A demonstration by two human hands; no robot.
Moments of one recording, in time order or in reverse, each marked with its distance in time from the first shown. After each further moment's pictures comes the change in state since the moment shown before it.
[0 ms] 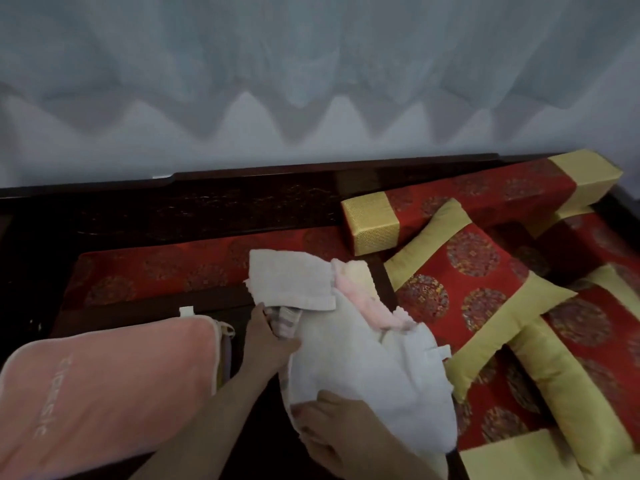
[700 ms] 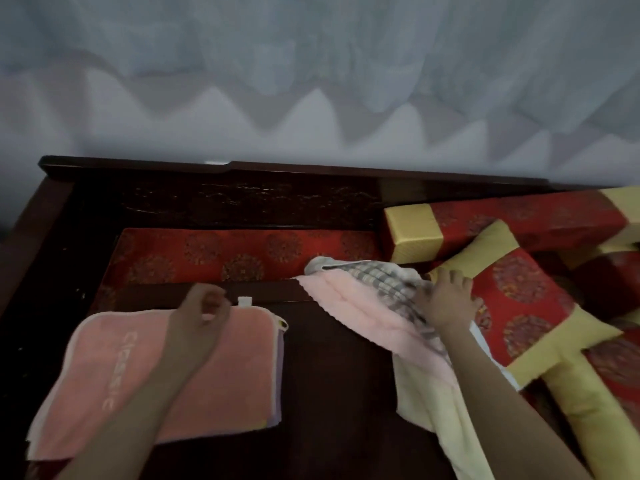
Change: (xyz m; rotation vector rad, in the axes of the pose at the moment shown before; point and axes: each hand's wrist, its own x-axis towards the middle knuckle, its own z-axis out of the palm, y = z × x) left_hand -0.003 -0.024 -0.189 0.202 0.342 0.200; right_hand 0.099 0.136 -0.056 -0.392 0.183 1.193
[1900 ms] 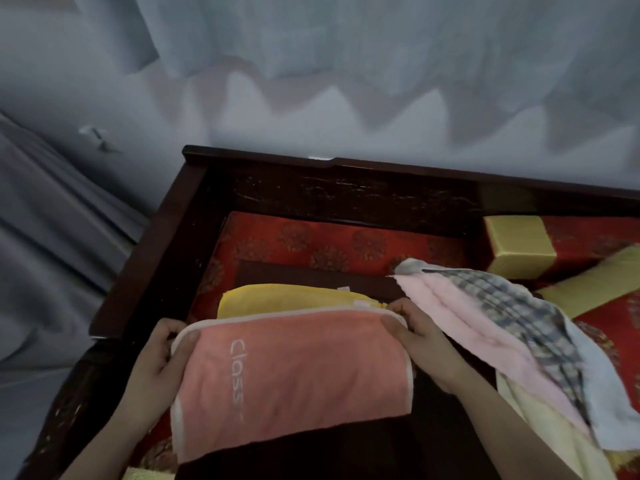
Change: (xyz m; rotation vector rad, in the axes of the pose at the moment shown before) left_hand -0.070 -0.126 -0.155 -0.103 0.126 -0.131; right_hand -0.157 -0.162 -0.028 0.975 -0.721 -0.425
